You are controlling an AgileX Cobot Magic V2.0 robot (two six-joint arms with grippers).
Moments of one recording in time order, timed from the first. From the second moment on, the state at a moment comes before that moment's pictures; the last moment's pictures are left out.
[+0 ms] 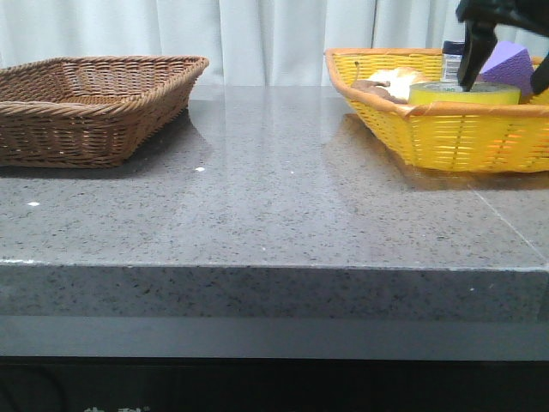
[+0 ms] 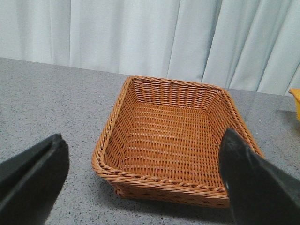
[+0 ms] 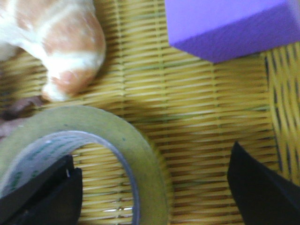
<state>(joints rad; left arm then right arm) -0.05 0.51 -0.47 -0.06 0.14 -0.06 -0.03 1.89 -1.65 0.15 0.77 0.04</state>
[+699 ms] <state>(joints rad) -0.05 0.51 -0.47 -0.06 0.14 -0.06 -0.03 1.91 -1.65 0.15 0.79 0.04</state>
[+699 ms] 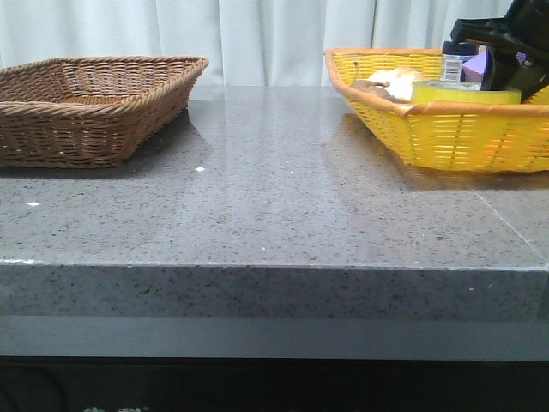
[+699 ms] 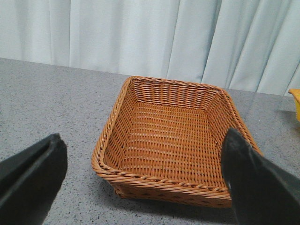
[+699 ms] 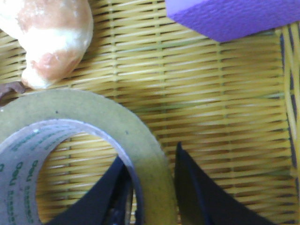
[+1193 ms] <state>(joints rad) -0.05 0.51 -0.47 -0.06 0.14 -0.06 -0.03 1.84 -1.65 0.14 0.80 0.04</state>
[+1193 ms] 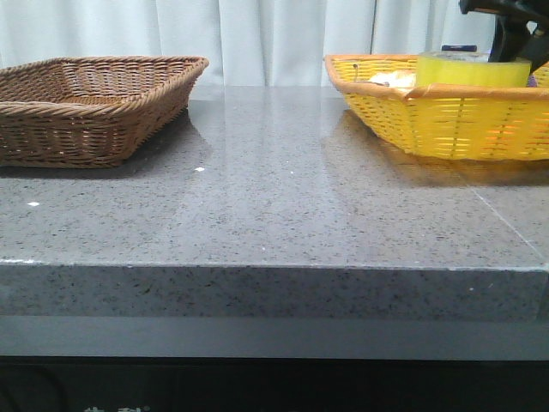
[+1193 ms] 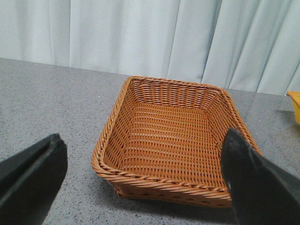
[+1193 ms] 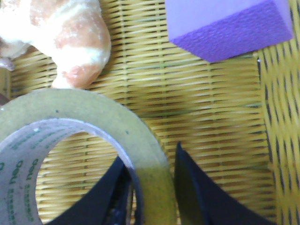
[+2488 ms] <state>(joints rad) -0.05 0.51 -0.47 -0.06 0.14 -0.06 0.56 1.76 -1.46 0.27 0.71 -0.11</state>
